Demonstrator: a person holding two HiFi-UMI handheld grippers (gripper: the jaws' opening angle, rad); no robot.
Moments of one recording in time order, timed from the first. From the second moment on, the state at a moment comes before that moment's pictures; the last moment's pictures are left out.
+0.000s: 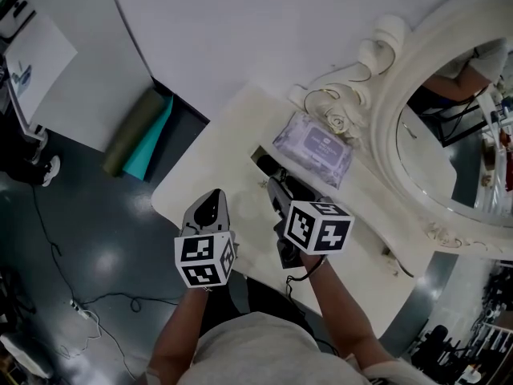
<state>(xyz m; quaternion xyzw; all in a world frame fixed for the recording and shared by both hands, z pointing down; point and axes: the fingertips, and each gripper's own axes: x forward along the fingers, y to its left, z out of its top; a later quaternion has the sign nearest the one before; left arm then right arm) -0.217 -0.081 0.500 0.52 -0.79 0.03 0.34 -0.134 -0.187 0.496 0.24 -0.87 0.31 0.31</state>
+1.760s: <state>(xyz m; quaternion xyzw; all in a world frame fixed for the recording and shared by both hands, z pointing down) -0.122 -0.035 0.432 0.61 -0.75 0.05 0.26 0.004 -0.117 0.438 0.33 -0.88 0.24 0.23</state>
